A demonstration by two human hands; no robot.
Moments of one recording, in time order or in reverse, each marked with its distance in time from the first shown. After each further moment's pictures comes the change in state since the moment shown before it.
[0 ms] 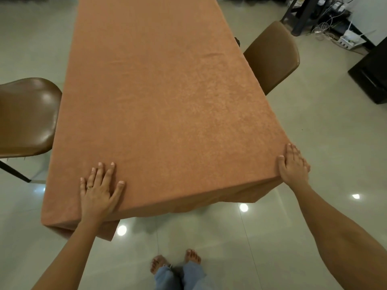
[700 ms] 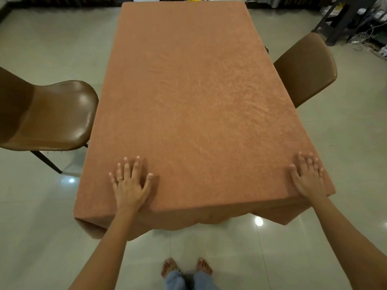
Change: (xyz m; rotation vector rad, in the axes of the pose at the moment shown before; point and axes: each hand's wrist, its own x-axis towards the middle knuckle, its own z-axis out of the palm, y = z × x) left_hand 0.017 0.029 -0.006 -0.041 0.089 -0.130; right_hand 0.004 -0.034 0.001 0.046 -0.066 -0.090
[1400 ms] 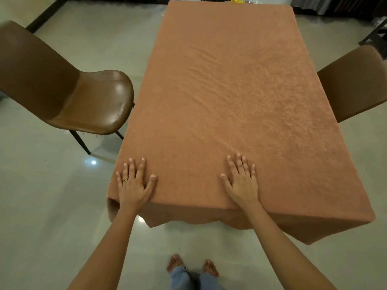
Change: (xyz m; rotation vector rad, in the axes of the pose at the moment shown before) left_hand -0.017 -0.073 -0.010 -0.009 -0.030 -0.117; right_hand -0.075 -0.238 0.089 -0.038 -0.039 -0.524
